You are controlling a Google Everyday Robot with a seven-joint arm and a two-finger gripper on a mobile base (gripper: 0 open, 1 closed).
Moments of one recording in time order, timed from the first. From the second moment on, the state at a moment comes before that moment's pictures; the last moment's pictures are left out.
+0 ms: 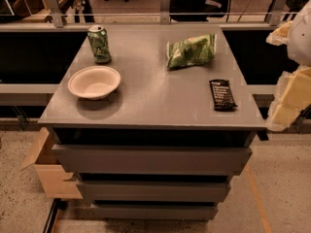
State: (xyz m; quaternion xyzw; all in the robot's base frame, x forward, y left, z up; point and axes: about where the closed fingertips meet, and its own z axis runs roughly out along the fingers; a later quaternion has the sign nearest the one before) arm 0.438 -0.211 0.995 -0.60 0.77 -0.06 0.19
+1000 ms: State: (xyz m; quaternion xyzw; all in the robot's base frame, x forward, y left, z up) arm 0.477 -0.214 0.988 -0.59 0.77 -0.05 0.23
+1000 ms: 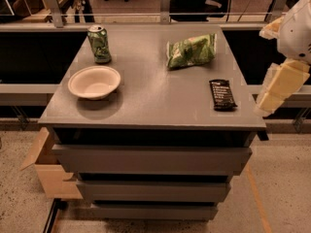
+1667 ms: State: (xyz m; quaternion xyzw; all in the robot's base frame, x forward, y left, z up) arm 0.542 -0.208 0.973 -0.58 0.76 -0.05 0.31
